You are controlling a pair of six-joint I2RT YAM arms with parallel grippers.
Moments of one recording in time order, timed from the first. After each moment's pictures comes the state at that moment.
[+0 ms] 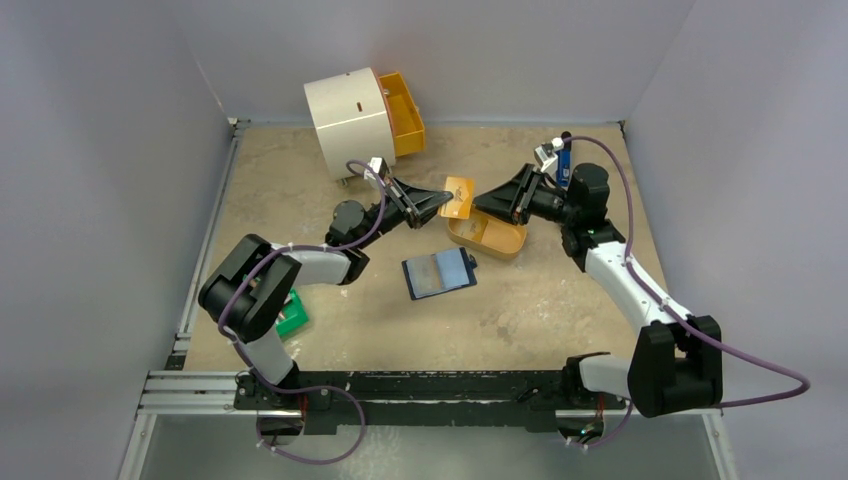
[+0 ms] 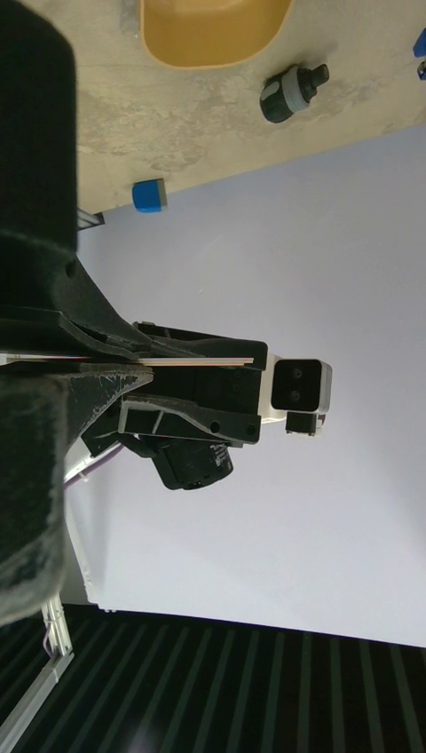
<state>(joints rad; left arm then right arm) -0.57 1.72 0.74 1.24 0.39 -1.63 0.15 1.26 0.83 0.25 -0.89 1.11</state>
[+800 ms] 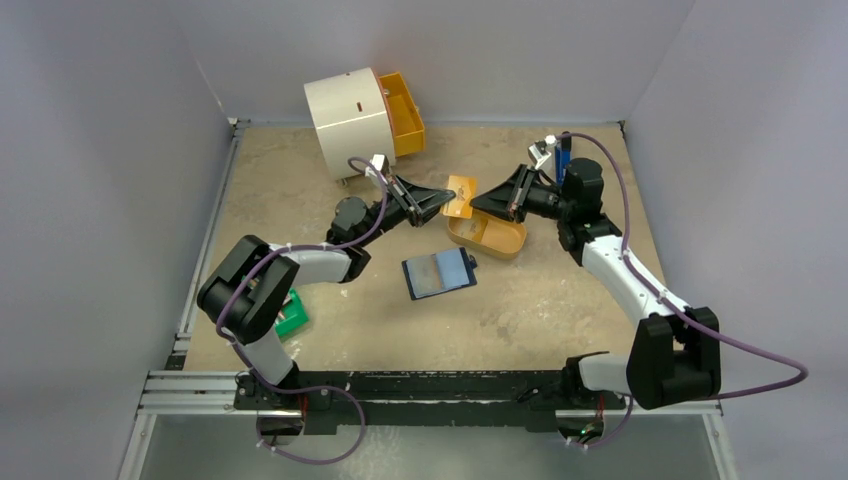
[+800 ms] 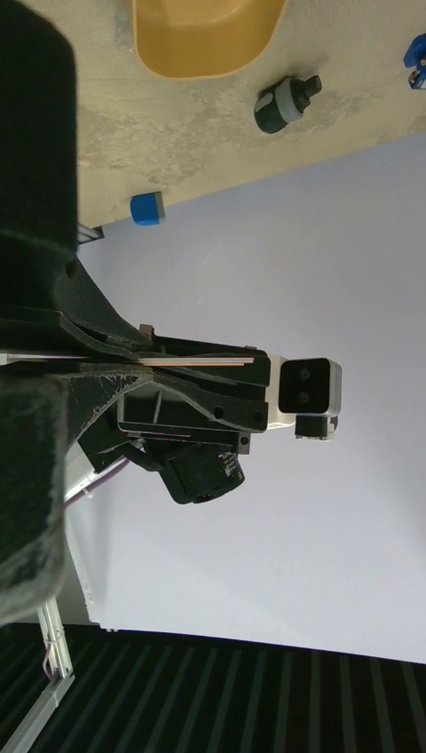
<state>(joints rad) -0.58 1.71 0.77 1.19 0.39 -1.59 0.18 1.29 0.87 0.19 -0.88 1.08</state>
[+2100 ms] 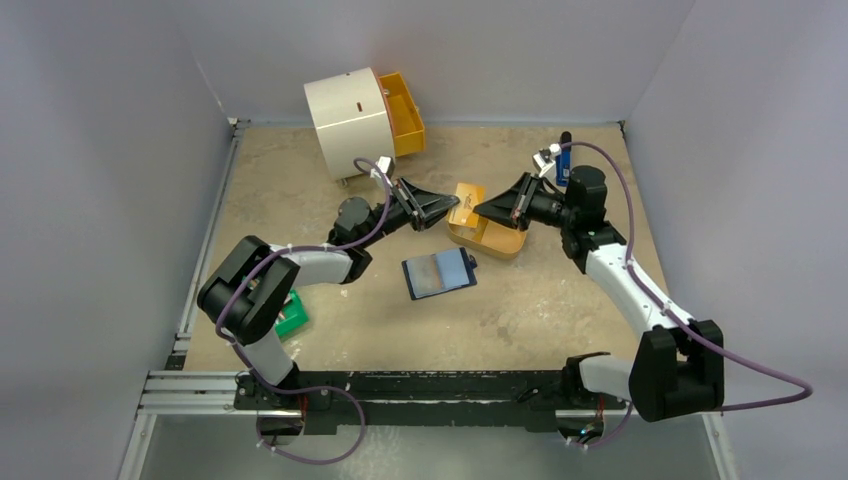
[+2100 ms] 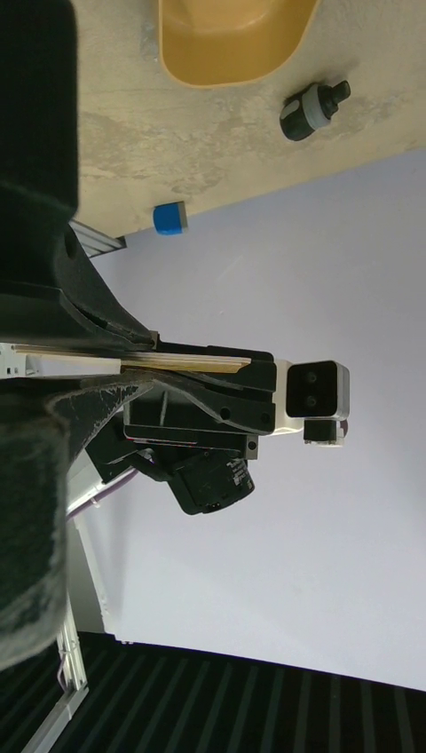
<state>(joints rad) -0.59 1.70 0.77 1.15 0.43 -1.56 0.16 1.24 0.83 0.13 -0.86 1.07</state>
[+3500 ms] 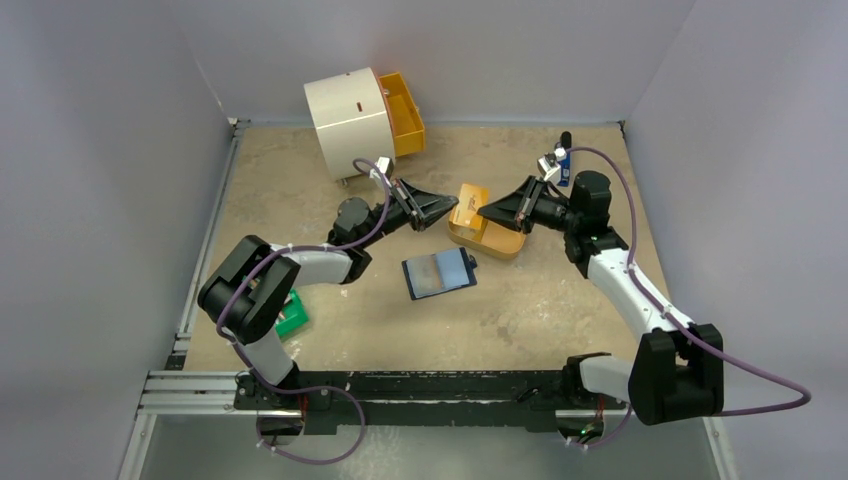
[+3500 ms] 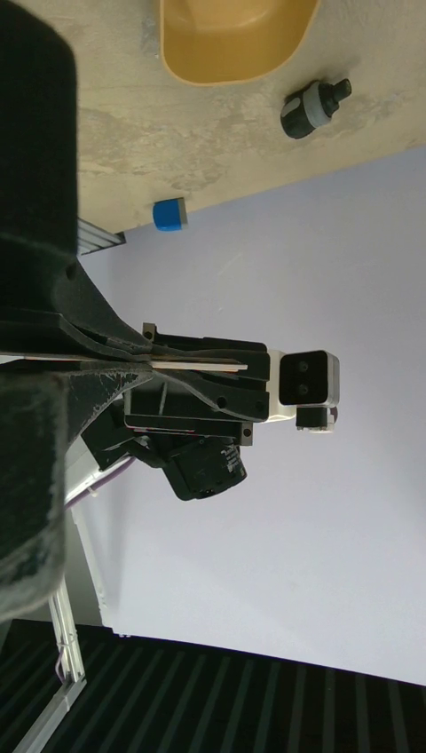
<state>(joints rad) -0.58 1.71 0.77 1.17 0.43 -1.59 0.13 1.22 0.78 0.18 -0.88 1.11</state>
